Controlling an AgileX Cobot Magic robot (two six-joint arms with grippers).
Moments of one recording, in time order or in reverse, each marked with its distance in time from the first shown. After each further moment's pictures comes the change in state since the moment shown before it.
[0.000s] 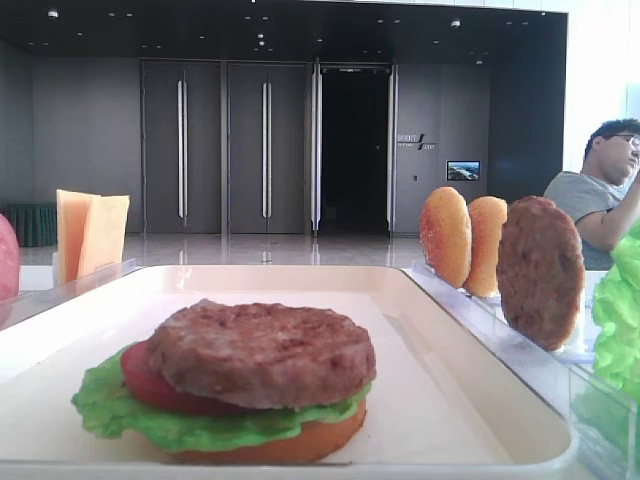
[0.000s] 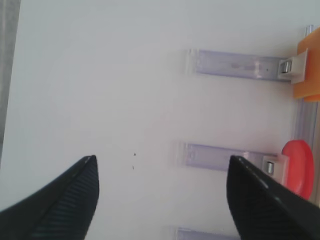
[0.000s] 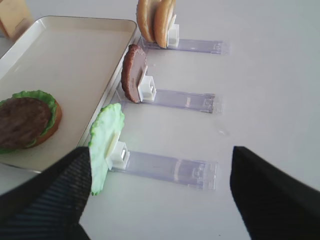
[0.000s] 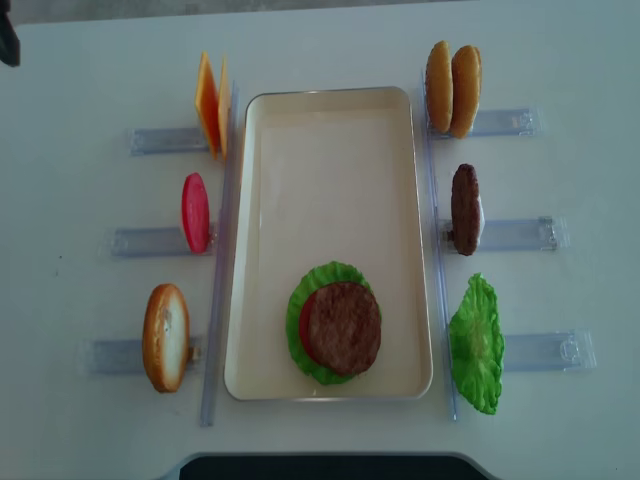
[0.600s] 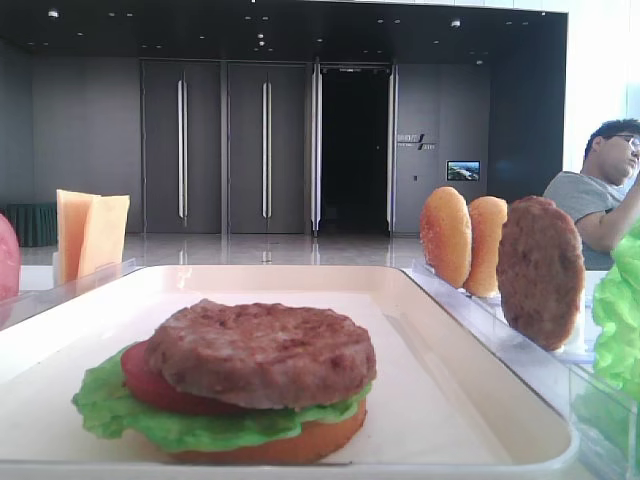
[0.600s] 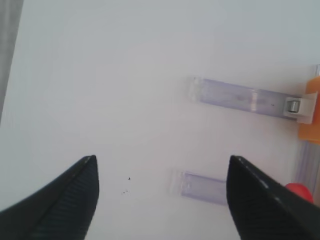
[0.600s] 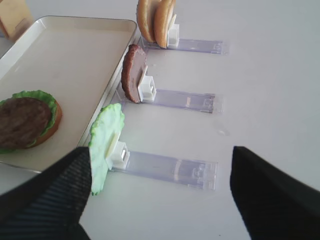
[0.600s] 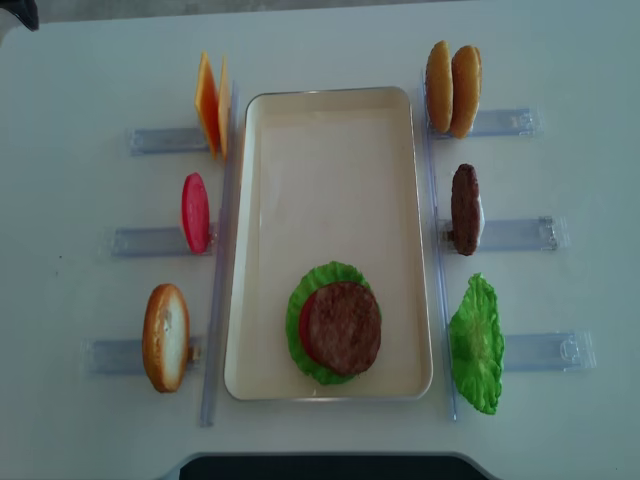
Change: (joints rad) left arm -0.017 0.155 -0.132 0.032 -0.004 -0.101; right arm 0.000 0.000 0.000 0.000 0.000 0.000
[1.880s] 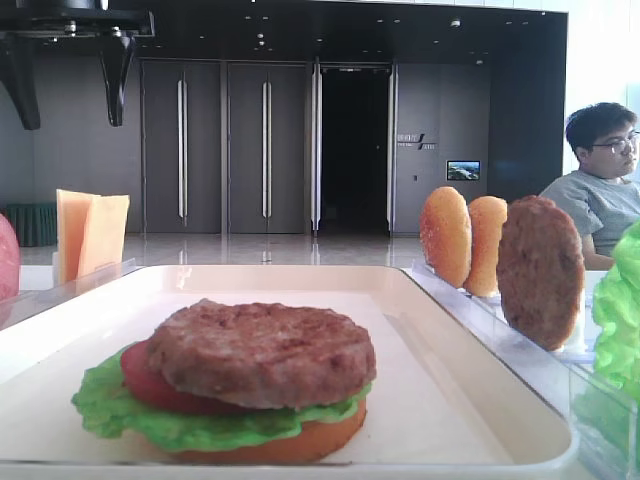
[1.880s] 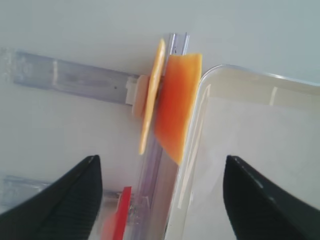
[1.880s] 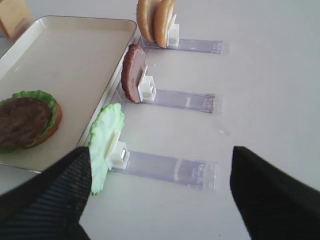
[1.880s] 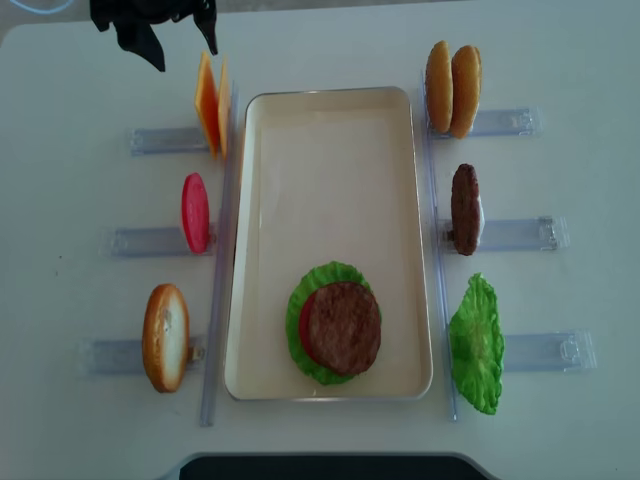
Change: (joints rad) left arm -0.352 0.307 -0.159 -0.087 -0.008 -0.364; right arm 0.000 0.000 0.000 0.000 0.000 0.000
